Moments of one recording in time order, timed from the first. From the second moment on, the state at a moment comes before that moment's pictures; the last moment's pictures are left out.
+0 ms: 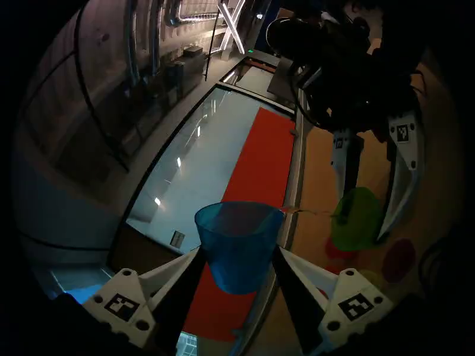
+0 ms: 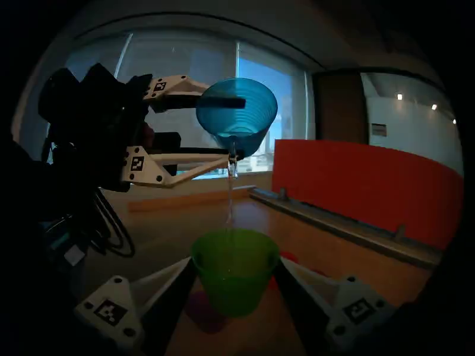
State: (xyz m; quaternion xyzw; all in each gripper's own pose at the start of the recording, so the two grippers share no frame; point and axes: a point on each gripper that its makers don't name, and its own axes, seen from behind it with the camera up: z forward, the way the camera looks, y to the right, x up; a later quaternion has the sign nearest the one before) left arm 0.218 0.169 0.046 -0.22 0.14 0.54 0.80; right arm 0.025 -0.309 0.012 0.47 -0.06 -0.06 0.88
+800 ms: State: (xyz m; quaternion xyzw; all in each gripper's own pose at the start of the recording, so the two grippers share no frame) left arm 0.225 0.173 0.045 -0.21 0.16 0.56 0.78; right arm 0.027 -0.306 0.012 0.47 -0.06 -0.06 0.88
